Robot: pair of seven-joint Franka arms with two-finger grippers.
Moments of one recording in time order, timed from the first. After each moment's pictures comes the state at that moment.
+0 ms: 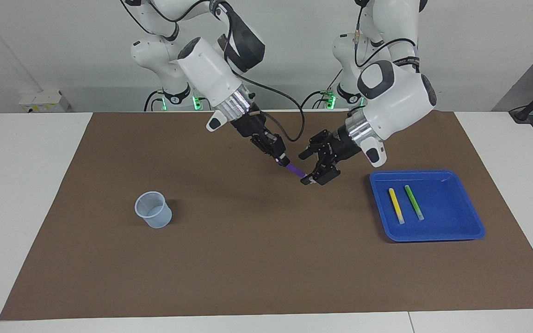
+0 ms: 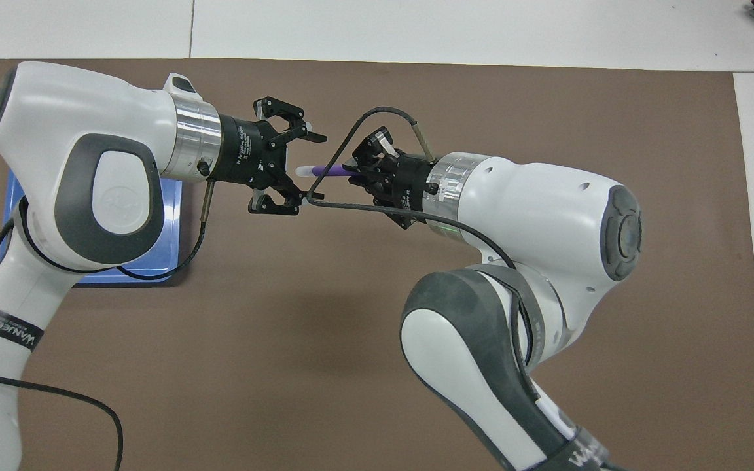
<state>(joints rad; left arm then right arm) -0.22 0.23 -0.16 -1.65 -0.73 2.06 -1.44 0.50 0.17 0.02 -1.78 0.62 2.55 0.86</state>
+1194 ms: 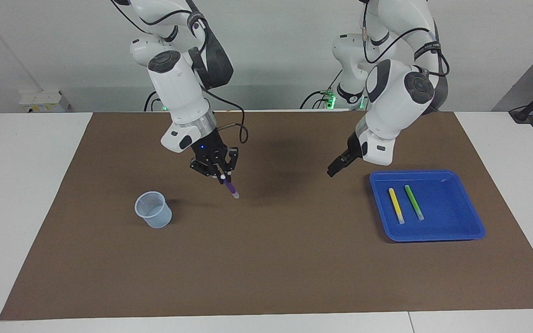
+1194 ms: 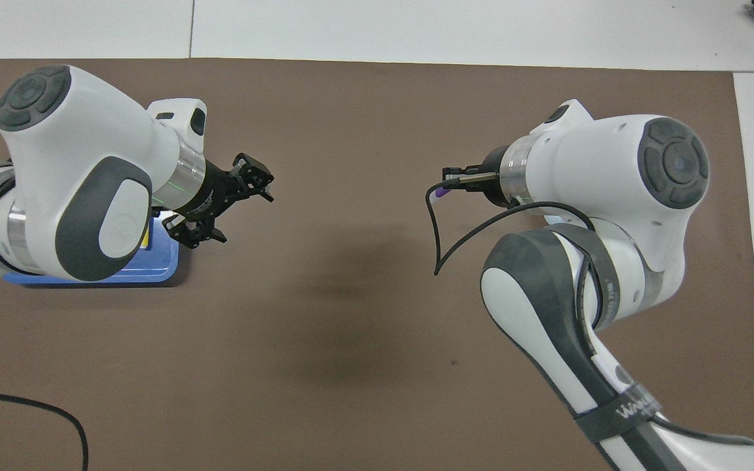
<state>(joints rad) -0.06 0.16 -0.13 -1.77 -0.21 1.87 -0.47 0.27 0.16 0.01 -1.78 0.15 2.18 -0.01</state>
